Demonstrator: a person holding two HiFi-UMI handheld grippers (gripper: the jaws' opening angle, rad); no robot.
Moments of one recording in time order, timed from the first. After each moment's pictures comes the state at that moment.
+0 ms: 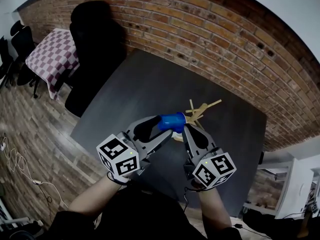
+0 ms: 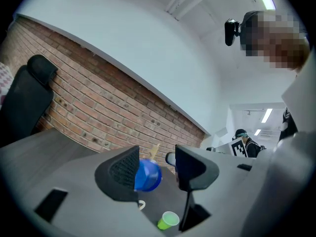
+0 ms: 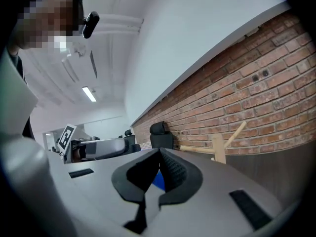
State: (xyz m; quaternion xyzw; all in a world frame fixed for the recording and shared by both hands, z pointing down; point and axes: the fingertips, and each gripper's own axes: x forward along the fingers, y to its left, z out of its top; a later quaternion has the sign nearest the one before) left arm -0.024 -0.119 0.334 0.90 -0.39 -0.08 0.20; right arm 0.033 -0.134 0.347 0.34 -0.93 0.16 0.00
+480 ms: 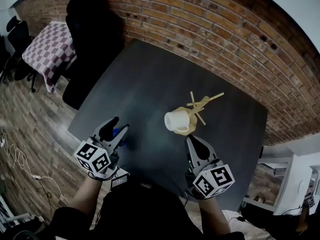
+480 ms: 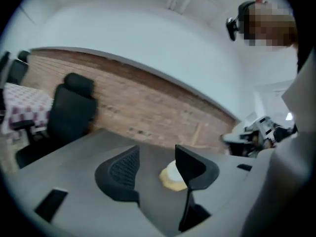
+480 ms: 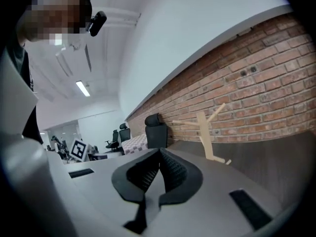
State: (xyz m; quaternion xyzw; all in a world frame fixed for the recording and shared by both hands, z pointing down) left arm -0.158 -0.092 0.443 0.82 -0.53 -0.01 0.20; right arm 0.064 -0.103 0.393 0.36 -0.91 0.19 0.04
